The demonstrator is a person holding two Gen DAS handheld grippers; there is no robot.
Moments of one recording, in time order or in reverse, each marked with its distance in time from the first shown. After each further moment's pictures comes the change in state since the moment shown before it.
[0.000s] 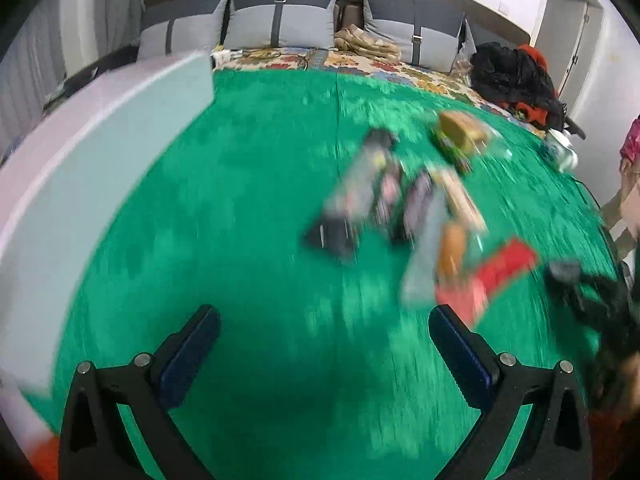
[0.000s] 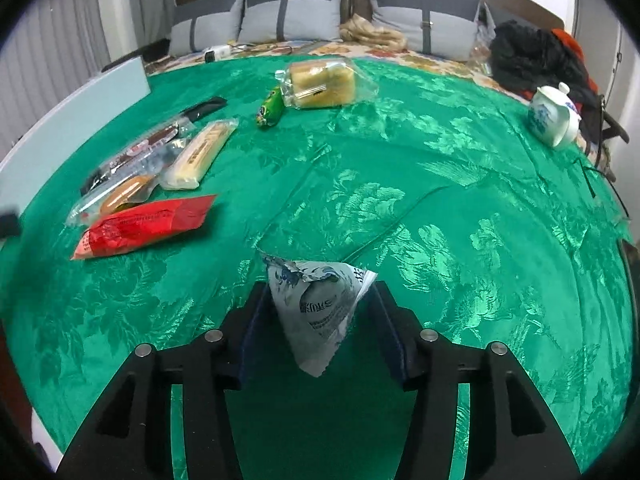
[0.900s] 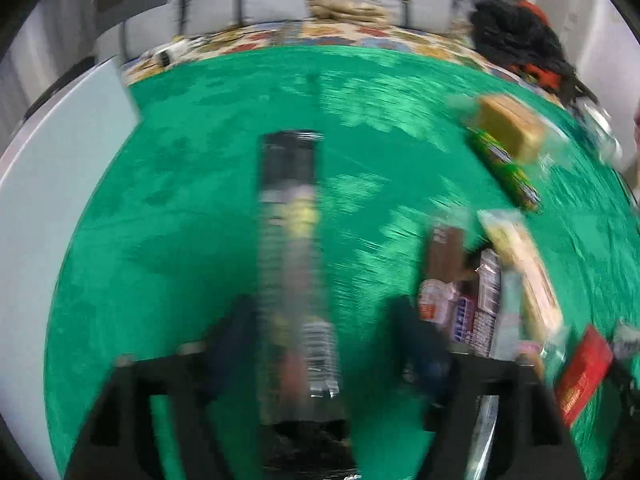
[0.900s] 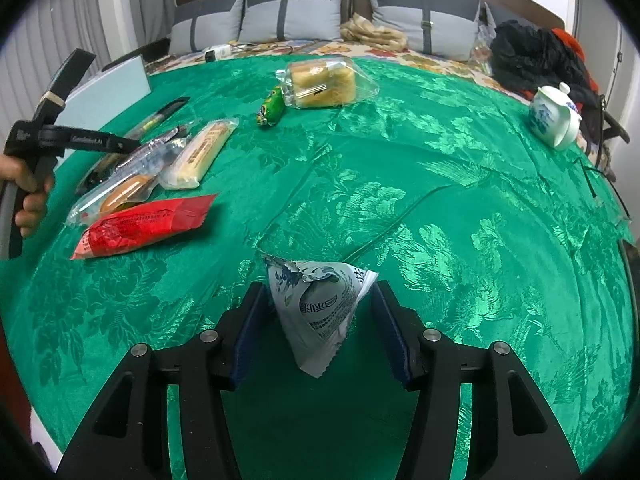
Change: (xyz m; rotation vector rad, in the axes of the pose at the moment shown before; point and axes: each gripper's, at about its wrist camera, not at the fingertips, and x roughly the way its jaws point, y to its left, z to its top) left arm 0.124 -0.024 0.078 0.122 0.088 0.024; right arm 0.002 -0.003 0.002 -0.004 -0.001 0.003
